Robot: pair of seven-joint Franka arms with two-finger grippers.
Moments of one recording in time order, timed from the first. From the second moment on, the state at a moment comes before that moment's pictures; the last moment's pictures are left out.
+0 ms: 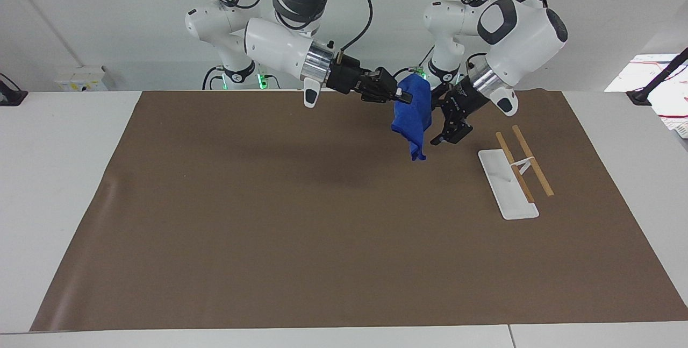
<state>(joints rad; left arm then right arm) -0.20 -0.12 -0.07 -2.06 -0.63 2.04 -1.66 0.54 0.09 0.08 -1.82 1.55 2.50 0.17</state>
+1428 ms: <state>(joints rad) -0.19 -0.14 -0.06 -2.04 -0.57 2.07 -1.58 0.46 0.07 0.07 -1.86 1.17 2.58 0.24</state>
